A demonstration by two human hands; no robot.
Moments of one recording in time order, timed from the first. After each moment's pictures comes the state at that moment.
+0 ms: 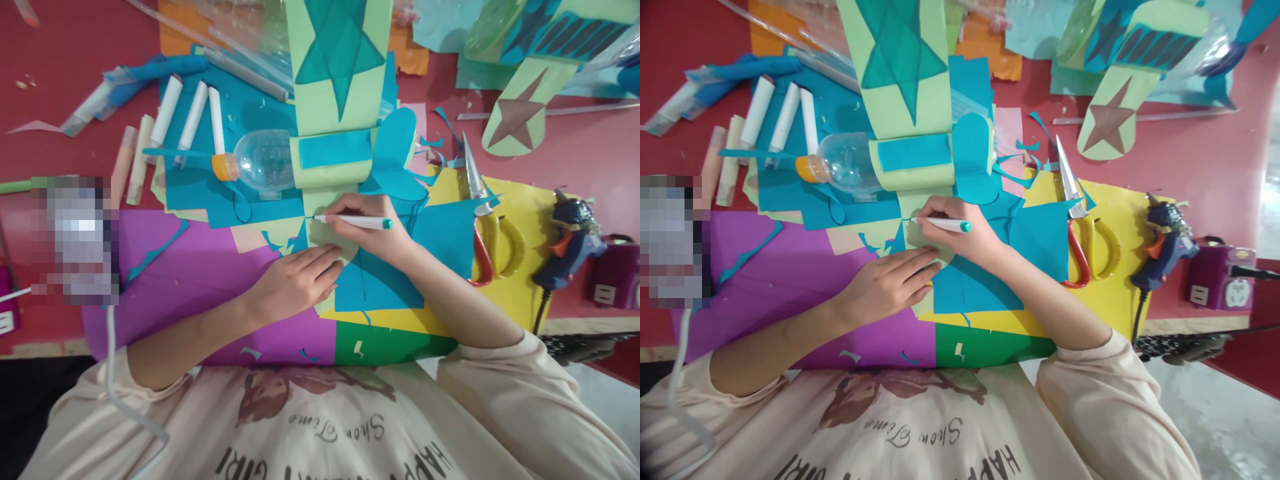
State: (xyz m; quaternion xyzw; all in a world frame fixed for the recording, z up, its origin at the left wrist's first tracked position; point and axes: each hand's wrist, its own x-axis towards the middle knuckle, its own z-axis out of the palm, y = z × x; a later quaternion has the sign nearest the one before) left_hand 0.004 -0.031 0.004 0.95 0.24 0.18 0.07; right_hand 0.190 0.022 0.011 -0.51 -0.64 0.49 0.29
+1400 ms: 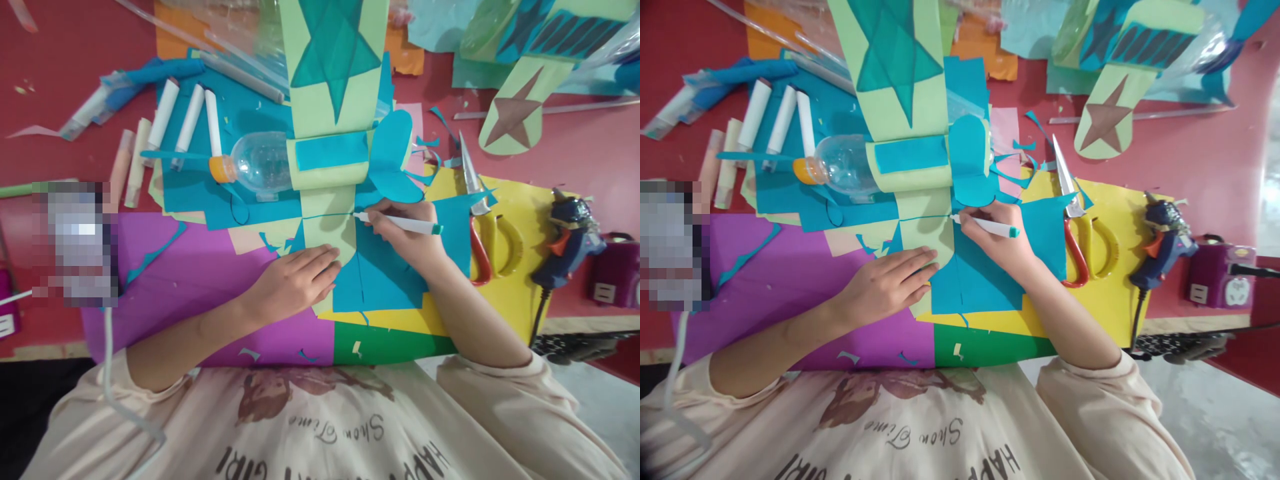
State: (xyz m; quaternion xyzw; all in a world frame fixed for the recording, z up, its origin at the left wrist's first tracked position) left_hand 0.004 -0.032 0.005 0.95 0.24 0.17 0.06; right_hand 0.229 0.006 0.012 -0.63 -0.58 0.42 0.32
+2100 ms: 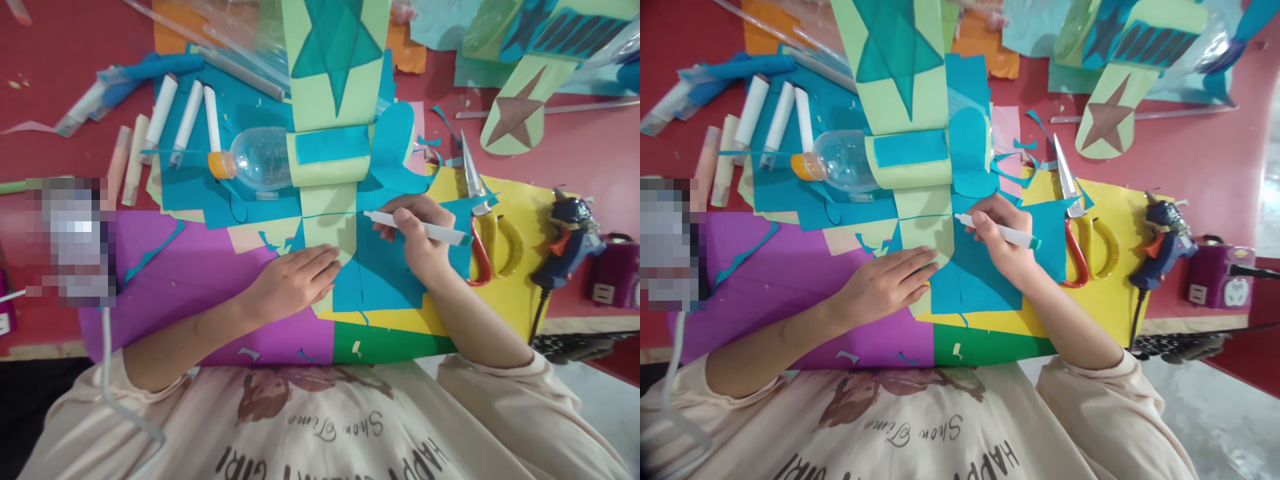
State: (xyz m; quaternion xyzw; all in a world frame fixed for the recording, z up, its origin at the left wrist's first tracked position) left_hand 0.002 -0.031 0.005 0.96 0.24 0.16 0.07; right_hand 0.230 -0.006 0.009 -0.58 -0.56 0.39 0.45
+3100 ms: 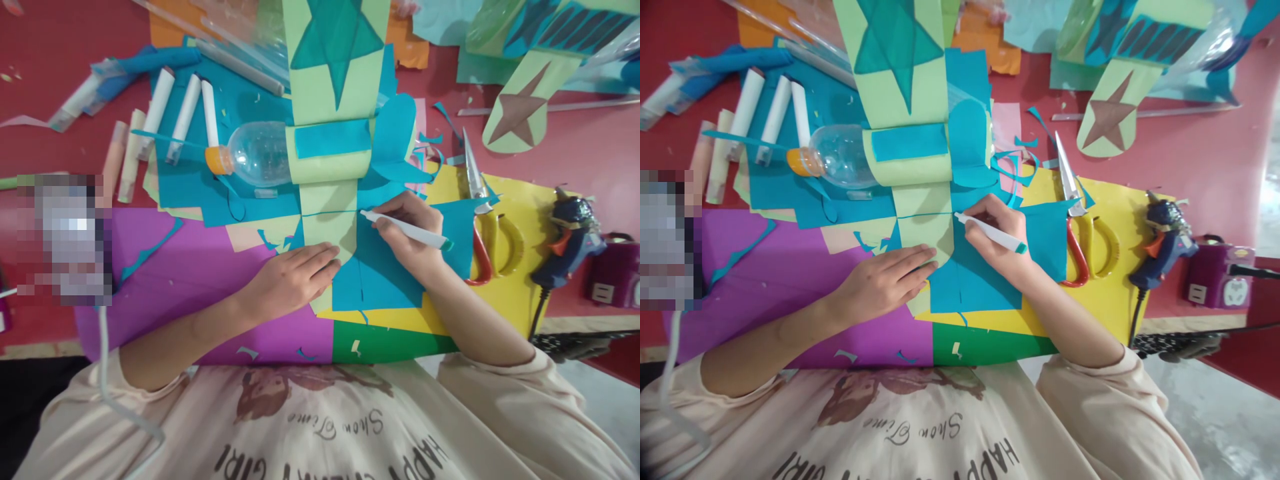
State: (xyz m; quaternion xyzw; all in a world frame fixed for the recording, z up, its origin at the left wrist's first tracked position) left_hand 0.001 -0.029 0.005 0.95 0.24 0.17 0.08; right_hand 0.229 -0.006 0.003 -0.60 -0.60 0.37 0.39
